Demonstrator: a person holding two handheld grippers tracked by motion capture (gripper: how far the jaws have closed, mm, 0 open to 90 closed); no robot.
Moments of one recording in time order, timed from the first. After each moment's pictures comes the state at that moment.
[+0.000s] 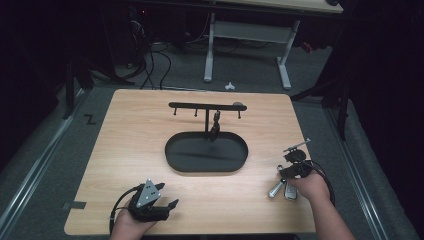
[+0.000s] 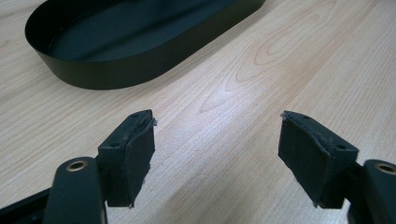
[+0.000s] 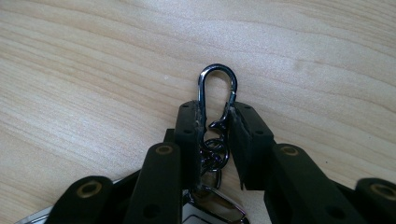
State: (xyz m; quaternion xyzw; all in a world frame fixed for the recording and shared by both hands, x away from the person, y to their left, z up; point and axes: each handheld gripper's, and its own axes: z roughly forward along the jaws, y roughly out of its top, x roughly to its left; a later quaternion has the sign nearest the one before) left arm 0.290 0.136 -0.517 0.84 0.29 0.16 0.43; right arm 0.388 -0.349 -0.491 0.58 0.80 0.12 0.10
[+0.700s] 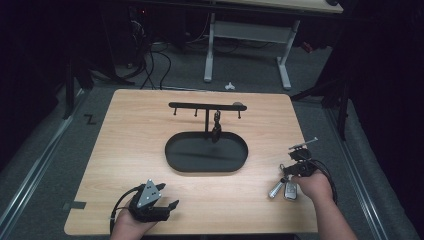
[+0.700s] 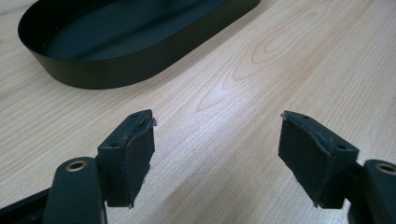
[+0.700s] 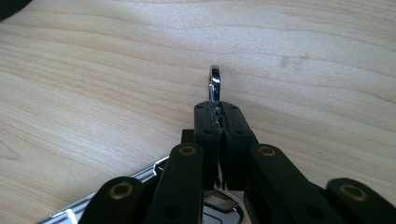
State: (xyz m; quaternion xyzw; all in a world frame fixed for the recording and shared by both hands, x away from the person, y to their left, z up) left arm 0.291 0.134 -0.518 0.84 0.29 0.15 0.43; right arm 0.386 -0.360 -0.484 0.61 0.77 0.15 0.08
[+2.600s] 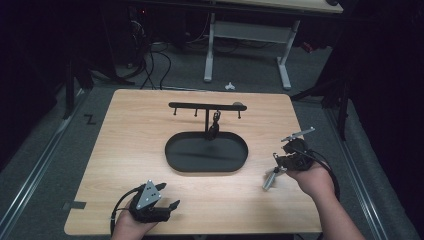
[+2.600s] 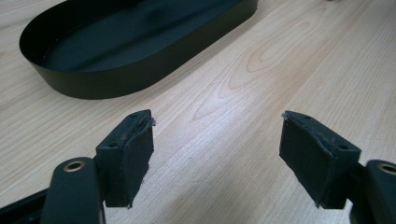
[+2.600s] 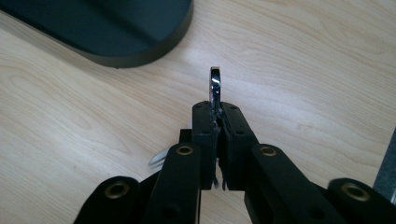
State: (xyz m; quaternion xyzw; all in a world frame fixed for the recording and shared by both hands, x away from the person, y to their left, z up) left arm 0.289 0.134 -0.517 0.83 0.28 0.16 0.45; right arm 0.366 -0.309 -0.403 0.52 0.82 0.19 0.14
